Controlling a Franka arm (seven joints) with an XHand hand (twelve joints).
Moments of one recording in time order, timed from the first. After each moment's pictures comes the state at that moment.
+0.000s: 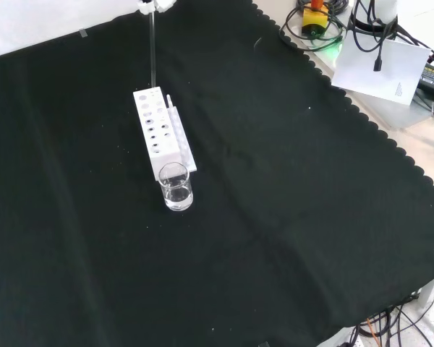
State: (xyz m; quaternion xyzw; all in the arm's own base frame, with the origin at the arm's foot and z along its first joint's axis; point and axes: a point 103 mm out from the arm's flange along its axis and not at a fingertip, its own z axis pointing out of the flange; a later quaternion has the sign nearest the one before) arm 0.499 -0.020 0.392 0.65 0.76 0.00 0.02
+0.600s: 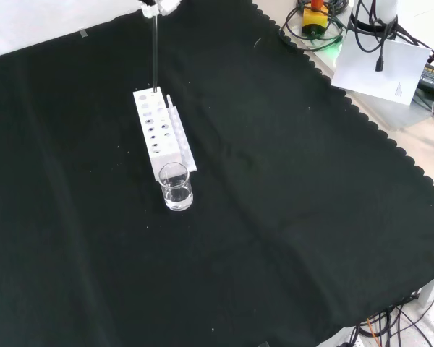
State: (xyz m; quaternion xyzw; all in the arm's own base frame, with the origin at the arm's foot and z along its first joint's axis) arm 0.506 0.008 0.401 0.63 0.77 0.01 0.03
